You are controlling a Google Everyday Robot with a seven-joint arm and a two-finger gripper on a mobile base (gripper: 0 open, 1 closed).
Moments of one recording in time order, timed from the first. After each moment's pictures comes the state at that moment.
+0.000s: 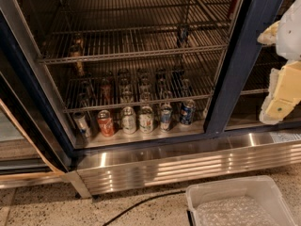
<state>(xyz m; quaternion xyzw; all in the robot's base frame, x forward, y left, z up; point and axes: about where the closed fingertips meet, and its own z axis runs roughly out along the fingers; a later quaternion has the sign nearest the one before) 0.438 -0.217 0.977 -0.60 0.78 -0.03 0.16</state>
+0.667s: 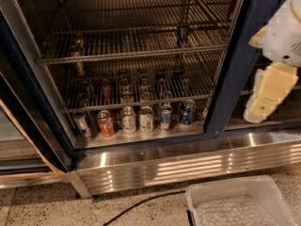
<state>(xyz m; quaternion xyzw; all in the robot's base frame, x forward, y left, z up) 0.449 -0.202 0.966 -0.59 0.79 -0.02 0.17</state>
